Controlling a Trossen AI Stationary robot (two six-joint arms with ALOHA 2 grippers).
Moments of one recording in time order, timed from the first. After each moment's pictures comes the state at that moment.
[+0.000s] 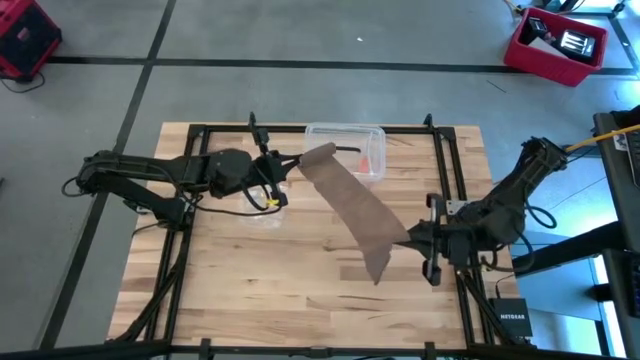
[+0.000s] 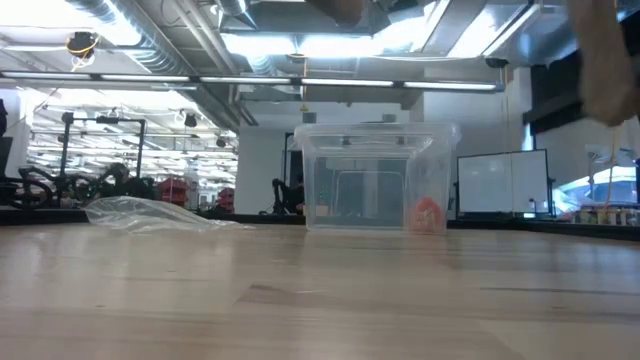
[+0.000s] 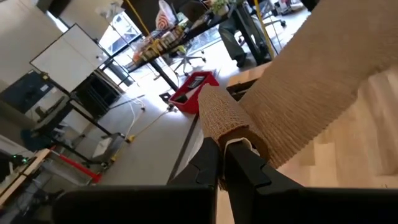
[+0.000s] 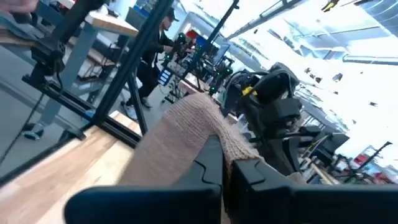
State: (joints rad) left arm -0.07 1.23 1.21 -0.22 -0.61 0.45; right arm 0.80 0.97 0.90 0.17 0.71 -0.65
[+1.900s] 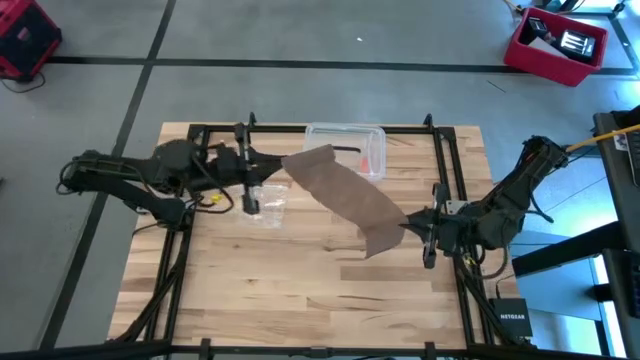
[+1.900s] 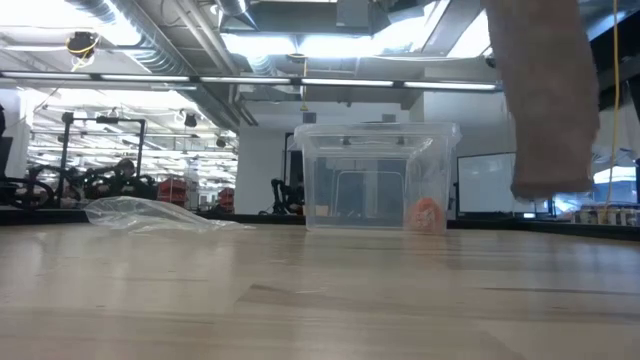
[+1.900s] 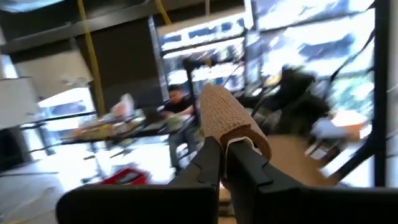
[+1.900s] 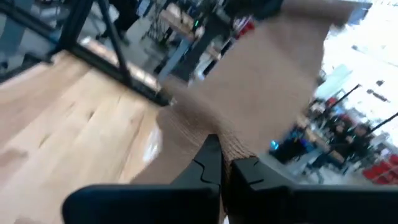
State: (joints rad) left arm -0.13 1.07 1.16 0.12 -0.32 0.21; right arm 0.79 0.90 0.90 -0.21 0.91 -0.46
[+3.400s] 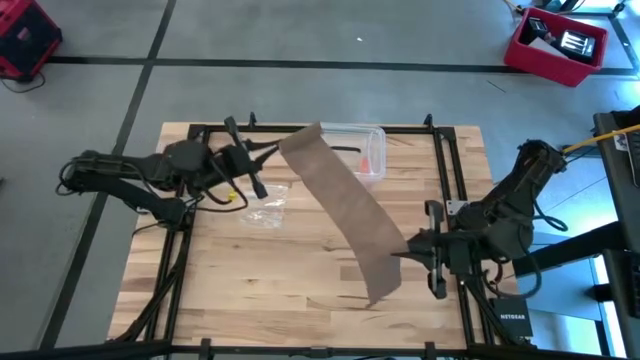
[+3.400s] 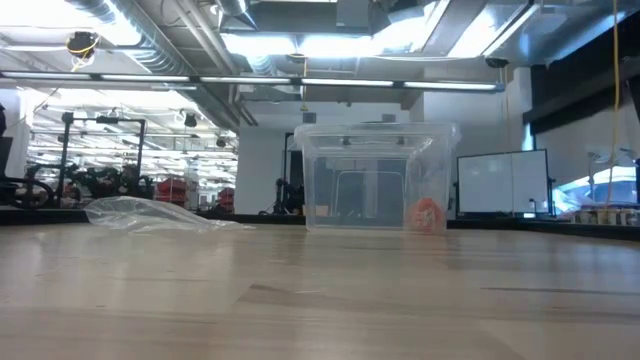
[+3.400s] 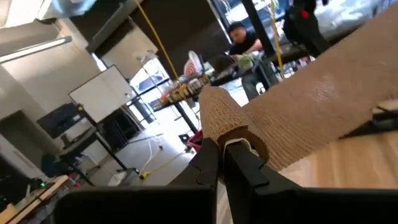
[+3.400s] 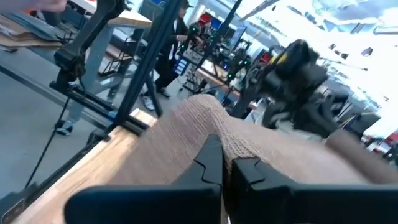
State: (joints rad) left arm -0.12 1.07 1.16 -0.06 -0.66 0.54; right arm 0.85 1.11 1.17 -0.08 0.73 -0.49
